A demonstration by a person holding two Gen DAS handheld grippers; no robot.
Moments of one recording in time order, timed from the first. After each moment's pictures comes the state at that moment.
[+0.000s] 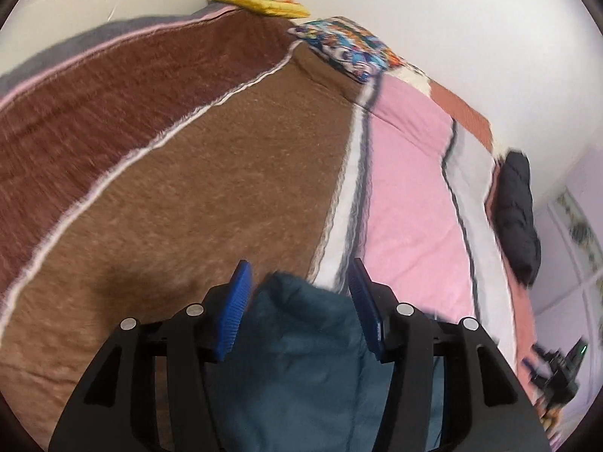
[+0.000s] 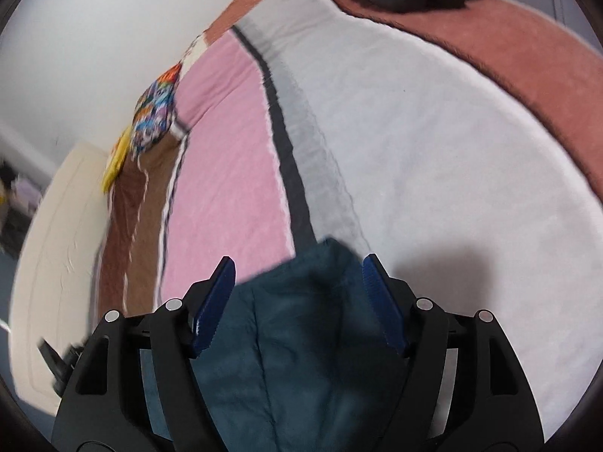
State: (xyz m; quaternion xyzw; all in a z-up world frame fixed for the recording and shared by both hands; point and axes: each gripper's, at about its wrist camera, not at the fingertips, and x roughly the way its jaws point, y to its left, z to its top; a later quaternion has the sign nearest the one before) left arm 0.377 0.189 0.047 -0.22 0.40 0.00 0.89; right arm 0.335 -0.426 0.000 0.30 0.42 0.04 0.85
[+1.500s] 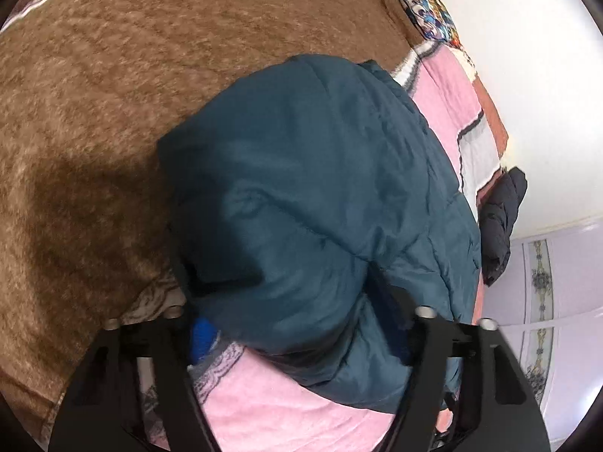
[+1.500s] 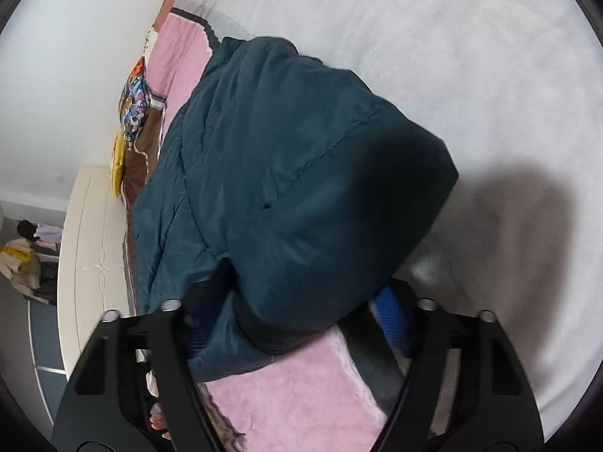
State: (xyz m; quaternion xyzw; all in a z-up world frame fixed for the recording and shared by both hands) left arm 0.201 0.163 -0.074 -0.42 0.48 0.02 0.77; right arm 0.114 -0.388 -0.106 0.47 0.47 0.01 0.75
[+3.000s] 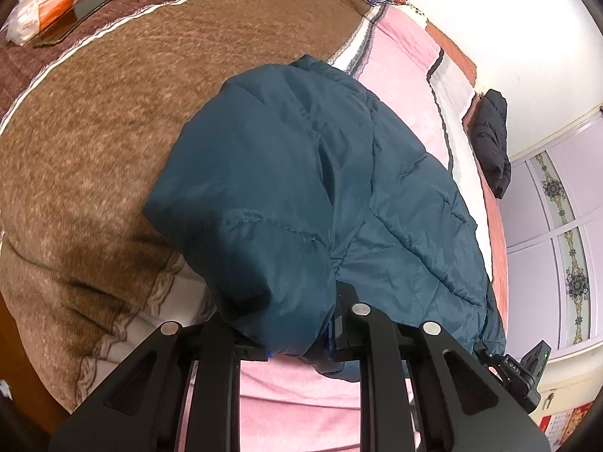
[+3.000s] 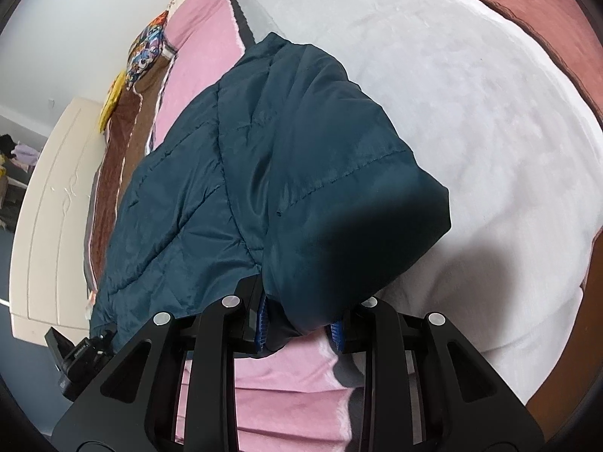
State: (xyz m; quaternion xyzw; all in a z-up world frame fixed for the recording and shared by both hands) left arm 0.032 0.167 -0.029 -0.30 0.50 -0.03 0.81; right arm -0.025 -0.356 -0.055 0.34 0.51 0.01 0.79
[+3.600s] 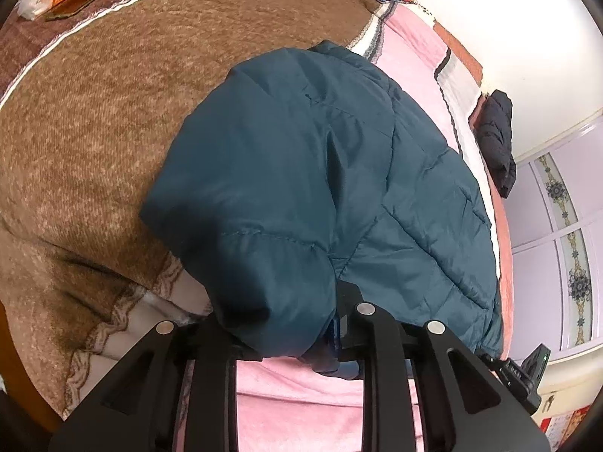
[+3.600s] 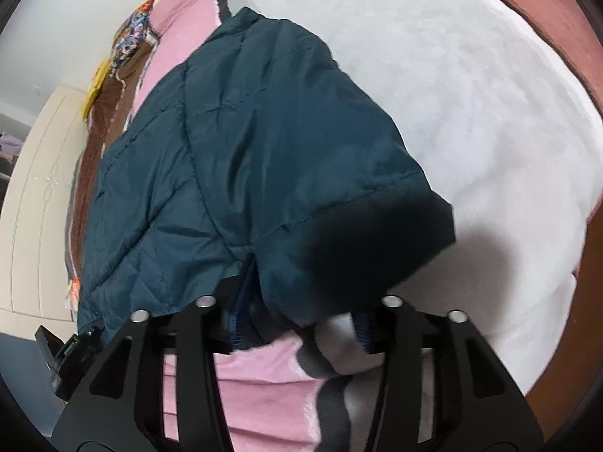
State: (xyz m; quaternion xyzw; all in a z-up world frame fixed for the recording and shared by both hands) left arm 0.013 0.168 -0.058 -0.31 0.50 -0.03 0.81; right arm -0.033 -0.365 -0.078 0.32 0.53 -0.01 0.78
